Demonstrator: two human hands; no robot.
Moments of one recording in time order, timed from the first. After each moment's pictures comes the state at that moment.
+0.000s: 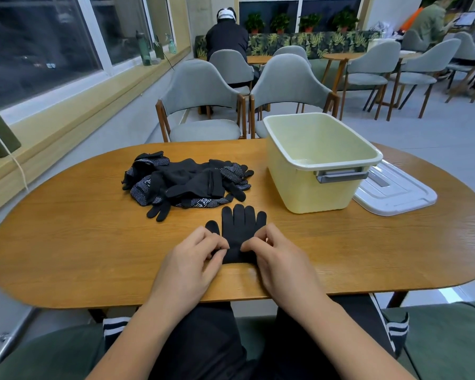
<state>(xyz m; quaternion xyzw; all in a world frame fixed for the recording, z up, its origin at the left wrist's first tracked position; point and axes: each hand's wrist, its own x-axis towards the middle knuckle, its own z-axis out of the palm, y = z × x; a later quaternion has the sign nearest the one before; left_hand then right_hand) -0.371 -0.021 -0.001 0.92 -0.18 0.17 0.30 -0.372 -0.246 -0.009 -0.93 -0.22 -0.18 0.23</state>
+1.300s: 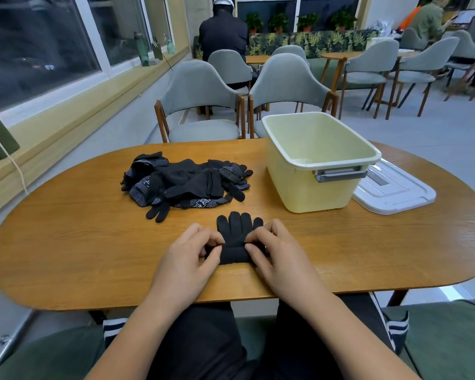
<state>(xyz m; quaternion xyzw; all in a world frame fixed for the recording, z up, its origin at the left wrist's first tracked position) -0.366 -0.019 0.000 0.92 -0.14 0.14 0.34 -0.359 -0.246 -0.012 -0.91 -0.18 -0.14 0.34</state>
